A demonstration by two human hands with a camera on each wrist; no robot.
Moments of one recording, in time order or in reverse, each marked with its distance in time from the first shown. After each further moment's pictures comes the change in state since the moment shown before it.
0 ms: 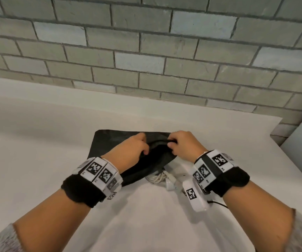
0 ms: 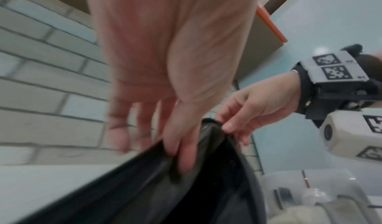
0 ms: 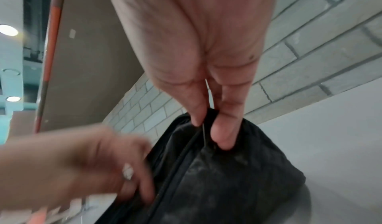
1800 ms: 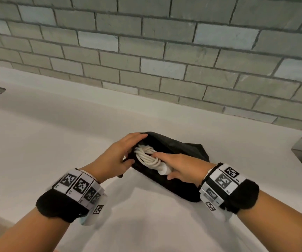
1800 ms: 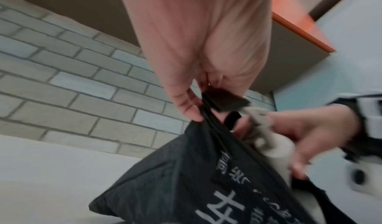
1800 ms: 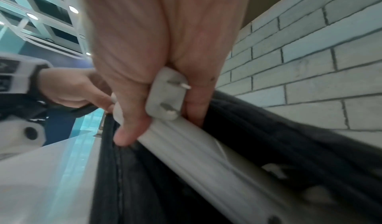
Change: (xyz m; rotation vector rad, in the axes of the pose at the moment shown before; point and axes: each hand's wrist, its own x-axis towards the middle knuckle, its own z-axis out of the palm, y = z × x) left_hand -0.101 0.002 -0.017 -0.379 0.304 0.023; right_hand -0.050 -0.025 0.022 -0.177 -0.450 -0.468
